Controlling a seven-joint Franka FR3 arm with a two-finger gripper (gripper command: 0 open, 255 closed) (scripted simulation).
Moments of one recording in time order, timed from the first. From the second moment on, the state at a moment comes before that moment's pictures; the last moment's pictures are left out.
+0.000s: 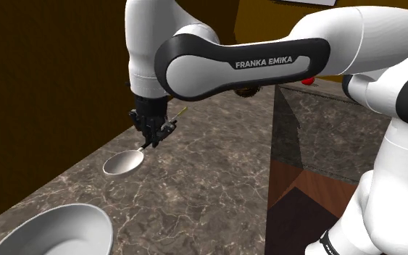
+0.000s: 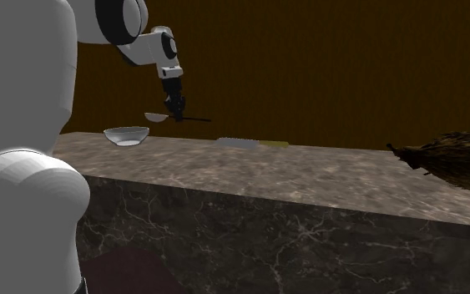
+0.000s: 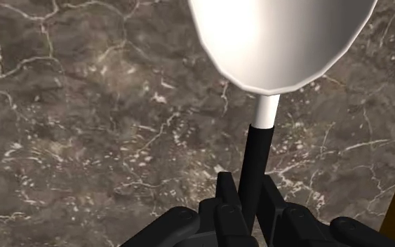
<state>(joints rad) 0.33 0.24 0.49 -1.55 -0.25 1.82 1.88</state>
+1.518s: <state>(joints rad) 0.32 0.29 0.47 -1.77 -0.30 2.07 1.94</state>
